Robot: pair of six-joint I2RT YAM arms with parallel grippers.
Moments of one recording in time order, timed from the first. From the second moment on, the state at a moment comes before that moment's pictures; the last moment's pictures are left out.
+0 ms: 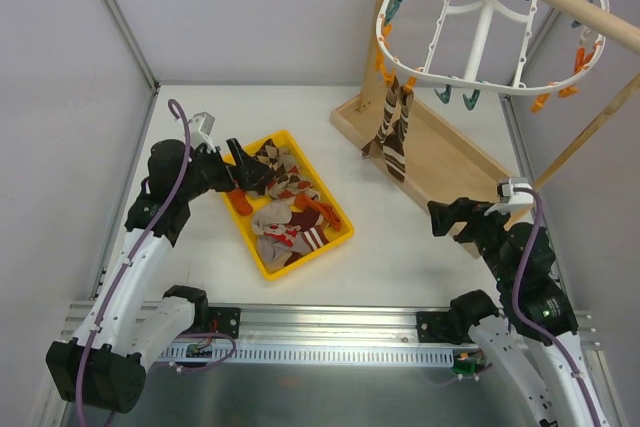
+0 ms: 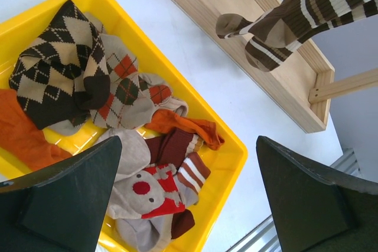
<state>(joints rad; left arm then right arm) -0.16 0.86 0.80 -0.31 0.42 -0.48 0.39 0.26 0.67 -0.59 0.12 0.32</state>
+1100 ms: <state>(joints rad) -0.16 0.88 0.81 -0.27 0.41 -0.49 0.39 0.32 0.79 -0.67 0.21 0.33</state>
